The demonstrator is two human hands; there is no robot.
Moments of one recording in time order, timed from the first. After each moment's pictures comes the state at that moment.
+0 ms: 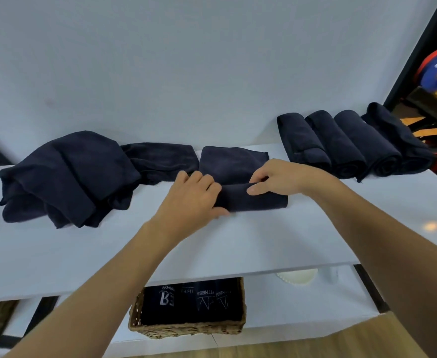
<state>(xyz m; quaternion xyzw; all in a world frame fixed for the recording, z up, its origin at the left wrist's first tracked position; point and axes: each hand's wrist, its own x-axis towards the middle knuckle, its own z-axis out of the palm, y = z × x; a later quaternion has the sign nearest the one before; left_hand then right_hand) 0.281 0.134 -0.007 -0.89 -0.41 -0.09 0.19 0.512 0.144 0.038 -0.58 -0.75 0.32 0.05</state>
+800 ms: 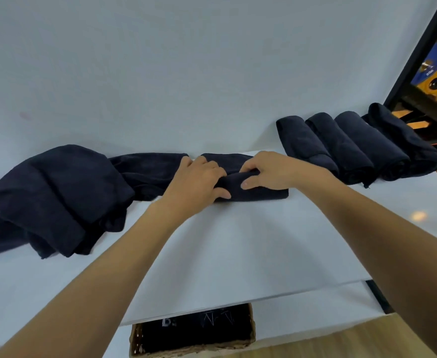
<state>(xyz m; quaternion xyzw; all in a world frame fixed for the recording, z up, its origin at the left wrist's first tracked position) 0.296 0.199 0.015 -0.90 -0.41 -0.09 0.08 0.496 0.192 0.037 -0.59 -0.77 0.23 0.04</state>
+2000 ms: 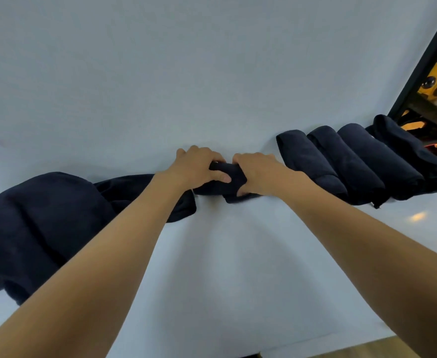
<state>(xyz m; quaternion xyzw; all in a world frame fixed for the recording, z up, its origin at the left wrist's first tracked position) 0.319 0.303 0.033 -0.87 -0.47 -0.04 -0.11 0.485 0.250 0.028 -0.62 -0.78 0.07 0.01</state>
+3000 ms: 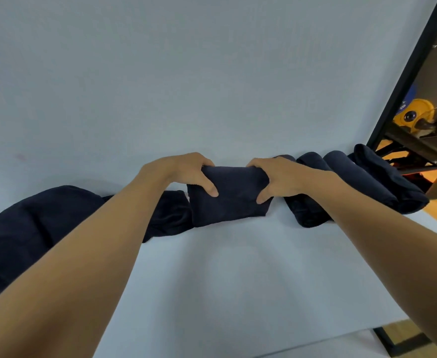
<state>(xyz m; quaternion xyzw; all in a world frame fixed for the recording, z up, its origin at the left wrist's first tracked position) 0.302 0.293 0.097 -0.81 -0.48 0.01 -0.33 0.538 0.231 0.074 -0.63 -0.75 0.19 0.07</state>
